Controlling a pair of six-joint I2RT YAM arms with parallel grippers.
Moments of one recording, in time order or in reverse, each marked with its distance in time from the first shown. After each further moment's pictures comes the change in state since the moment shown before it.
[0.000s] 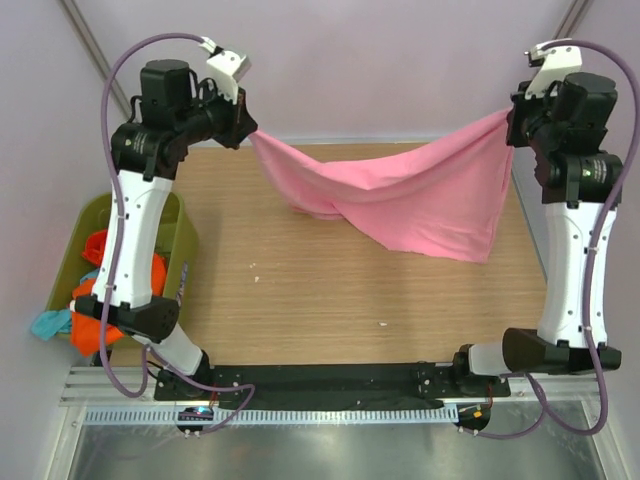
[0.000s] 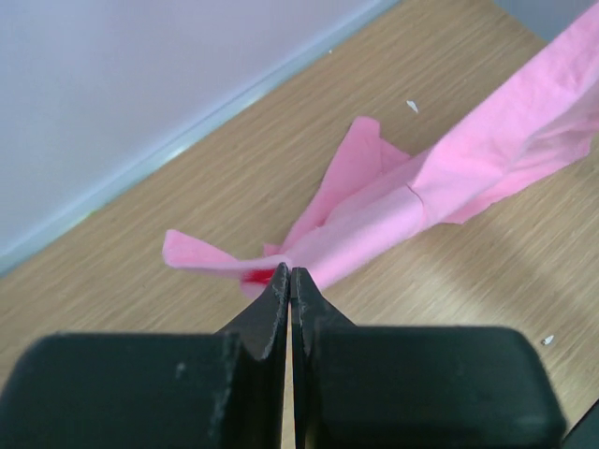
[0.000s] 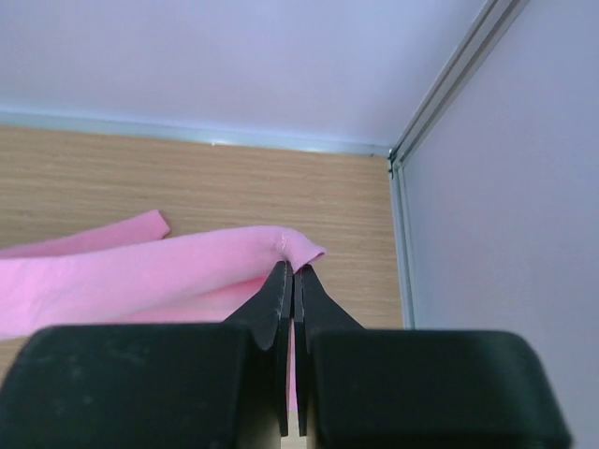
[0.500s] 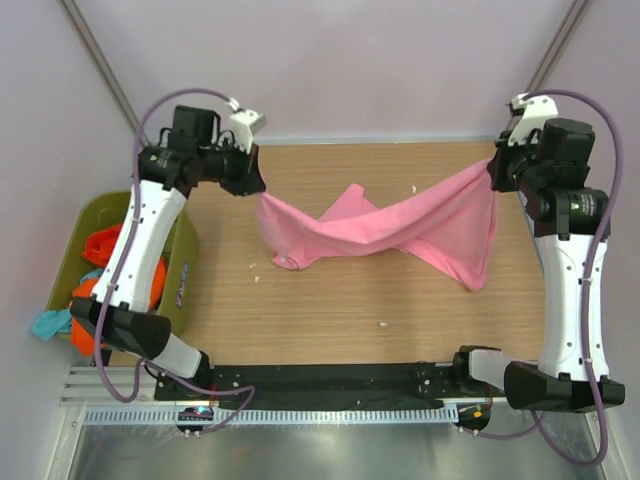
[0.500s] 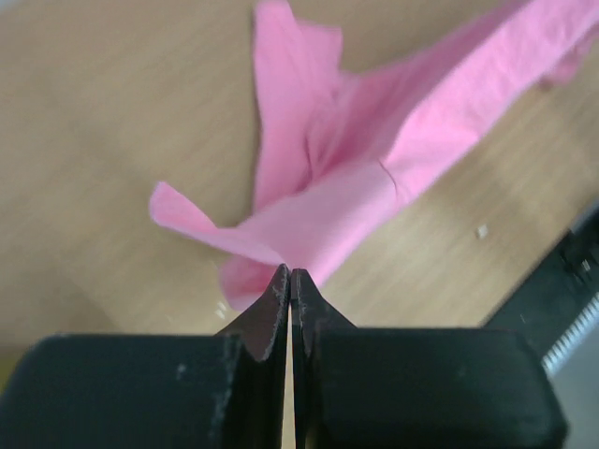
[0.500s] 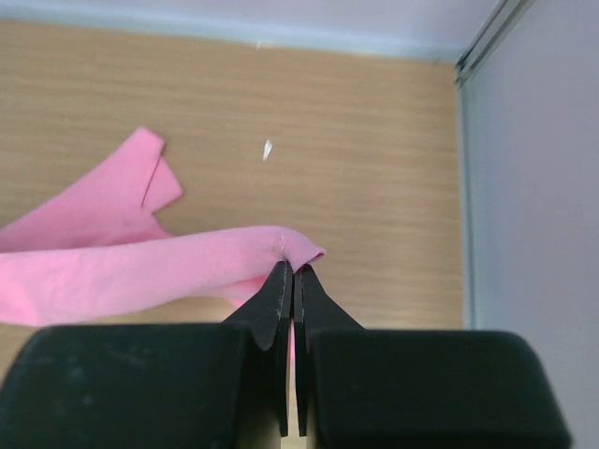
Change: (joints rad) left arm 0.000 -0.135 -0.332 -0.029 0.077 -0.027; right arm 0.000 -0.211 -0.248 -0.055 -0.067 0.051
